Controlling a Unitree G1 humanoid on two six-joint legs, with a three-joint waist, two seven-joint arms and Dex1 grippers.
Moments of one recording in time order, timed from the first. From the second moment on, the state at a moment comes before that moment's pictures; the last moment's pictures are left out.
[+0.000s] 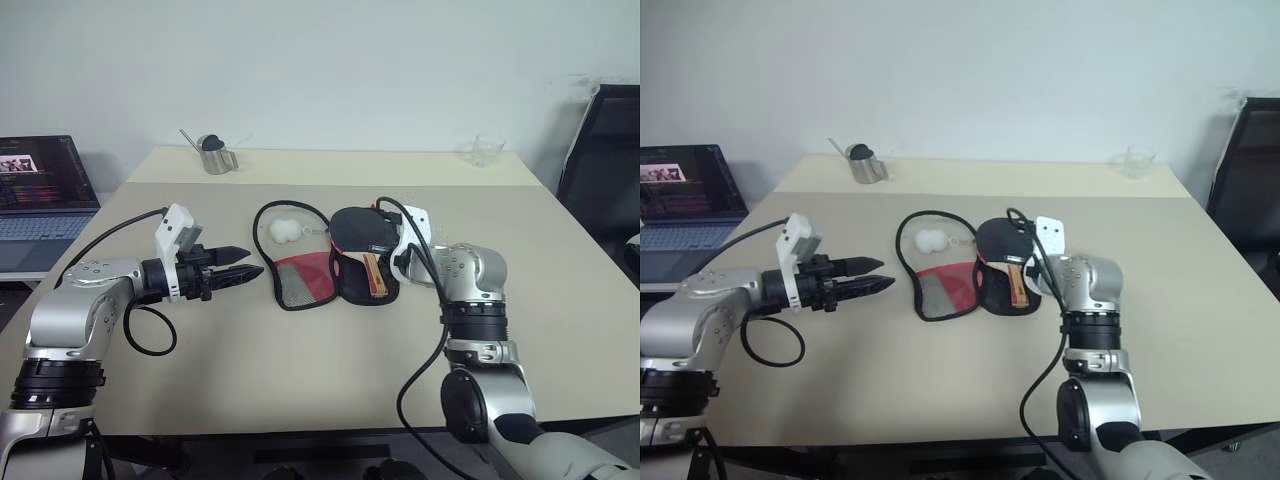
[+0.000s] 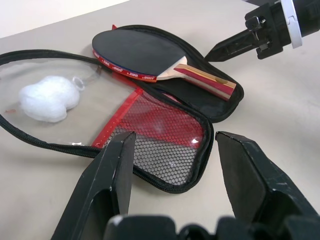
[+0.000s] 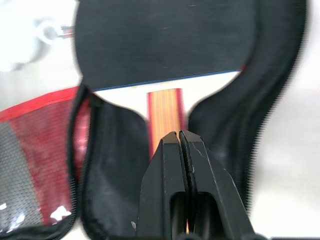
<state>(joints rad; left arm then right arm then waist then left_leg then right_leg) -0.53 0.85 0.15 0.07 -0.51 0.64 -1.08 -0.99 0.05 -0.27 0.21 0.34 1.29 -0.19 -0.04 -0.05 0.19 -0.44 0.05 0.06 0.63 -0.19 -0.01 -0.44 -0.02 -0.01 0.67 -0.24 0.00</state>
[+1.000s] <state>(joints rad) -0.50 0.86 0.15 0.04 -0.51 0.66 -1.07 -0.91 0.07 -0.13 0.31 0.23 1.16 -0.14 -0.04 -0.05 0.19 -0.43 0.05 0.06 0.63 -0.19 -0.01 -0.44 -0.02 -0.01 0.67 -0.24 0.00</state>
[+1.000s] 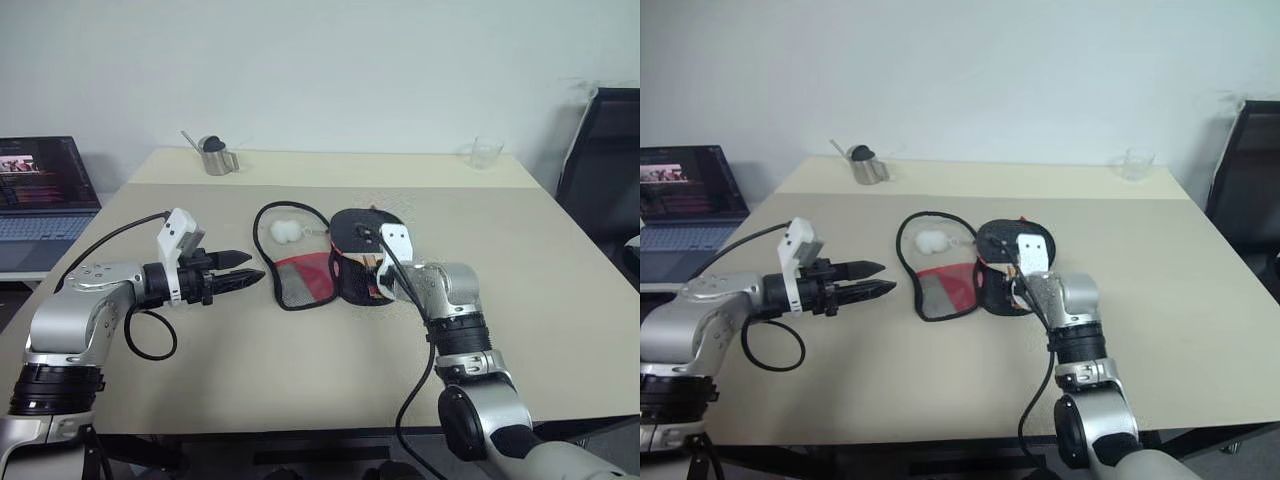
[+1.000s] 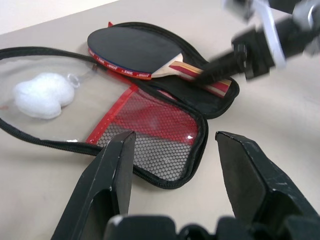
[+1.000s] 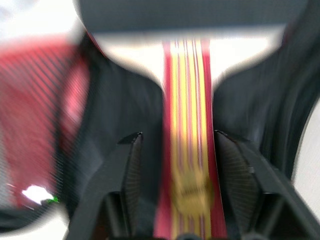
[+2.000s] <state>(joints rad) -0.49 0.86 0.16 0.01 -0.51 0.67 -1.07 -0.97 0.09 -0.18 0.26 0.22 1.23 -0.14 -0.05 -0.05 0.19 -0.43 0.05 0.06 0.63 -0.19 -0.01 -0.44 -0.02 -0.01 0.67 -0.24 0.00</state>
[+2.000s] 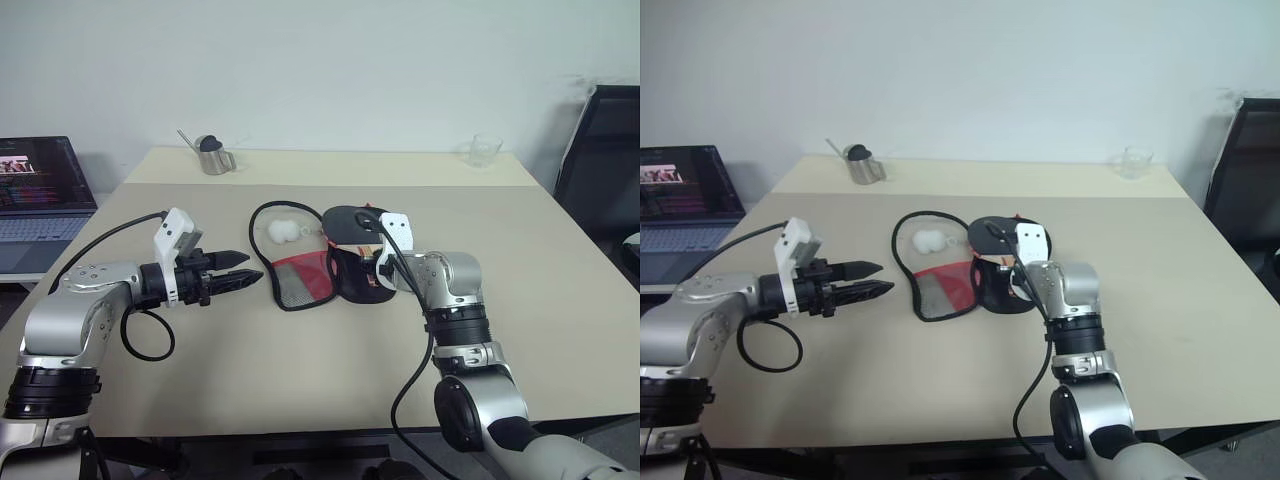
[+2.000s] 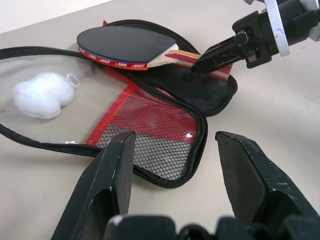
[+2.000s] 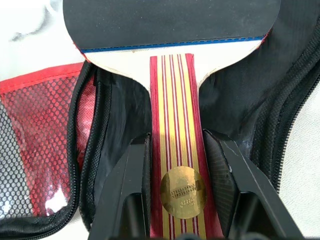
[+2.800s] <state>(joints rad) -0.49 0.86 0.16 0.01 -0.51 0.67 -1.07 -0.99 0.08 -0.21 0.26 0.18 1.22 -0.22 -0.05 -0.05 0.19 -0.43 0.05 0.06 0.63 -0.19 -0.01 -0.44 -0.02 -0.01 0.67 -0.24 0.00</state>
